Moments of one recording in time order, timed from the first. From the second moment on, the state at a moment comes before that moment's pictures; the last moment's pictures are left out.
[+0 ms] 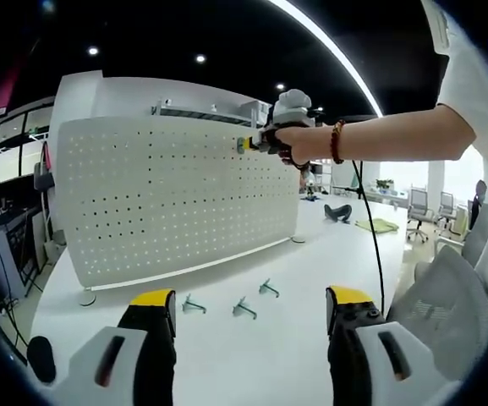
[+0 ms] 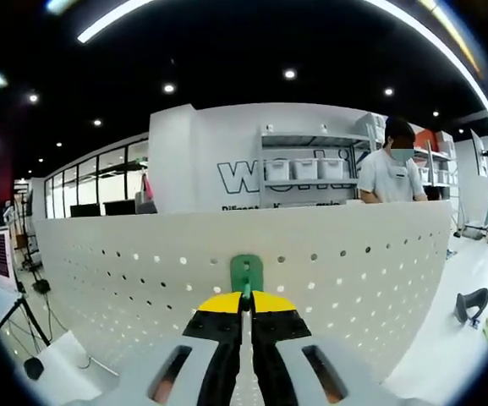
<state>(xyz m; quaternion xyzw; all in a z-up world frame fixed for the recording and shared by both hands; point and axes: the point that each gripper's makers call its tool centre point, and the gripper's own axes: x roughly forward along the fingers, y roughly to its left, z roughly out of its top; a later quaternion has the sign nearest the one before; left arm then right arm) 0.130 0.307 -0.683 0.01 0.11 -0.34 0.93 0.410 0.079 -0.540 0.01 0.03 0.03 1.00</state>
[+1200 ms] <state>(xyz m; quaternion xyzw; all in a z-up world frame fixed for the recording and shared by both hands) 0.128 0.302 -0.681 0.01 0.10 -0.35 0.93 0.406 0.084 -0.538 0.00 0.03 0.05 1.00</state>
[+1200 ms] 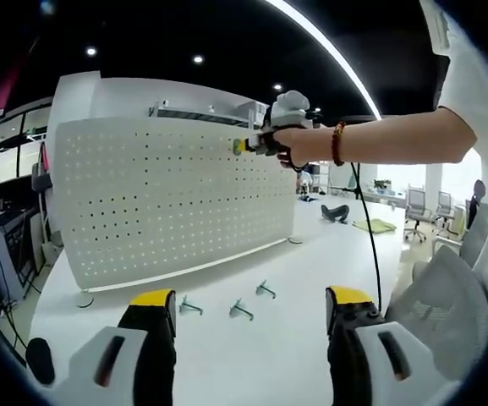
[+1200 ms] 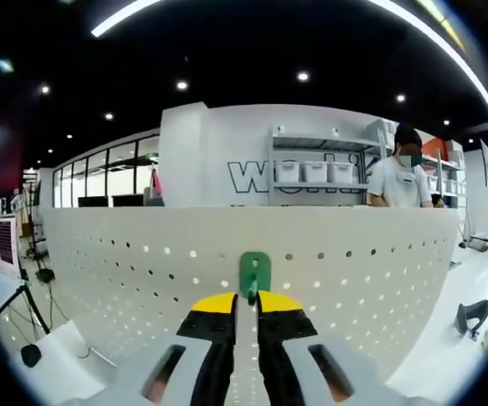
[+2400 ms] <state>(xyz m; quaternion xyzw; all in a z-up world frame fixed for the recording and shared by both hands) 0.125 0.296 -0.681 0.03 0.11 -0.36 0.93 0.366 0.086 -0.566 0.02 0.04 0.07 1.00</state>
